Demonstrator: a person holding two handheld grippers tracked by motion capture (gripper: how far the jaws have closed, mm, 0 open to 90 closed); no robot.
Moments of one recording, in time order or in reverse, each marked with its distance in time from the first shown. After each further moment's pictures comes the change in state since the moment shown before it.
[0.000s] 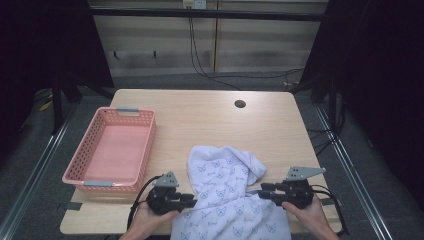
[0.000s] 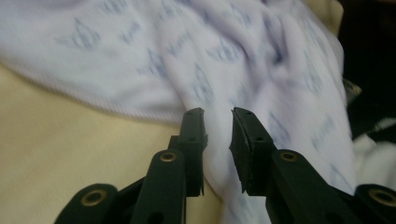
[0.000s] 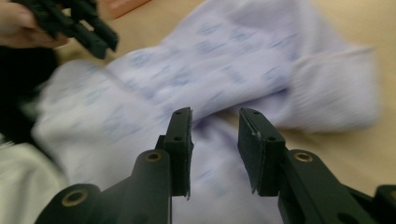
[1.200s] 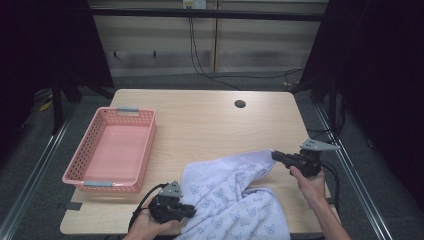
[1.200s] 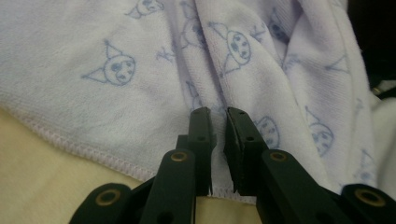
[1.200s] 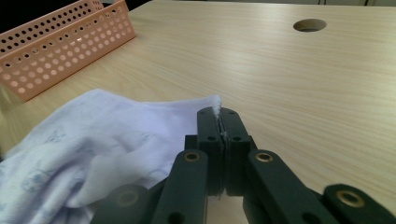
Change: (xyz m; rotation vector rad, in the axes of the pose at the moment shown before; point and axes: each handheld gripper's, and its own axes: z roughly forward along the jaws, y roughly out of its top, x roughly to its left) left arm -0.014 -0.023 0.004 0.139 -0.026 0.059; right arm -0.070 0.028 -0.009 -0.204 -0.218 0.115
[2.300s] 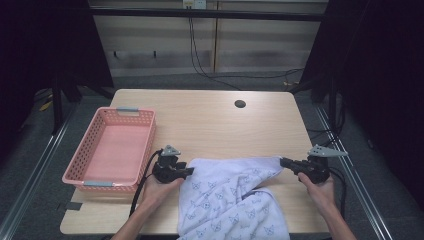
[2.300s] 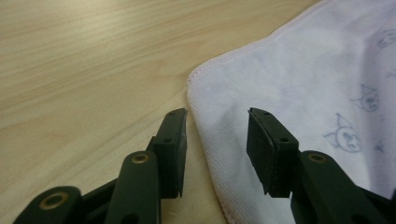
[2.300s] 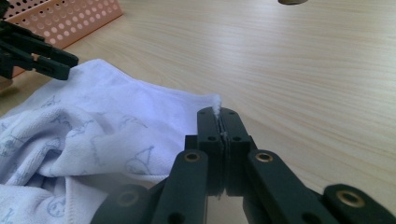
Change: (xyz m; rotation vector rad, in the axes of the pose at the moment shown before) left arm 0.084 0.048 0.014 -0.139 0.304 -0.211; right arm -0.014 -0.020 -0.017 0.055 -0.025 0.002
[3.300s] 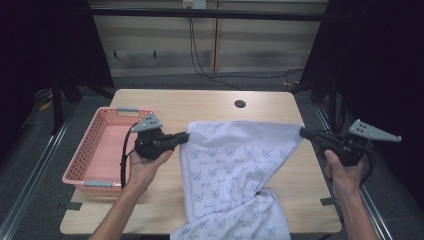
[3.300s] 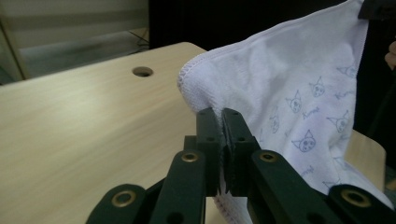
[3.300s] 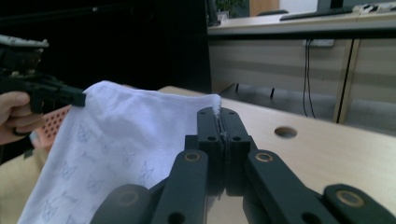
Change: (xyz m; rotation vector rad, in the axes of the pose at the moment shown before) left arm -0.016 0.085 -0.109 -0.345 -0.093 0.115; right arm 0.025 0.091 -0.077 -0.340 0.041 -0.071
